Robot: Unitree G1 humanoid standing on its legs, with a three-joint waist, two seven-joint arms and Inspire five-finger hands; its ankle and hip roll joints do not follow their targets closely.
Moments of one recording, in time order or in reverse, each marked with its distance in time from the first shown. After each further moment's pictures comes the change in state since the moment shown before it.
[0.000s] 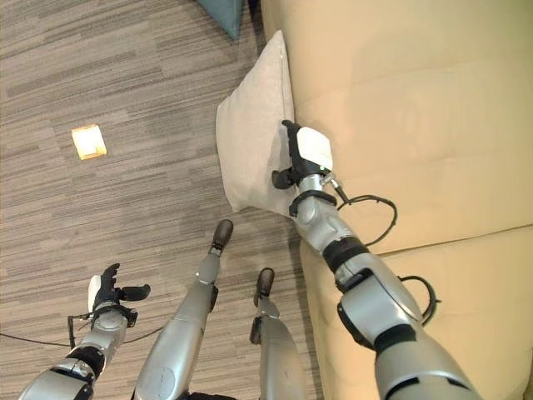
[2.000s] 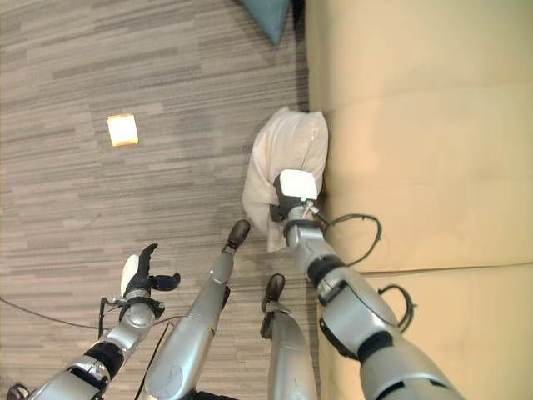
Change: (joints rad) left arm 0.060 -0.046 -0.125 -0.175 0.129 0.008 0.056; right arm 0.271 0.054 0.009 -0.128 -0.223 0.099 0.007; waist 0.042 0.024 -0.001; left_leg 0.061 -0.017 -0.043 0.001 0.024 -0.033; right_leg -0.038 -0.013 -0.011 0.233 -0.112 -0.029
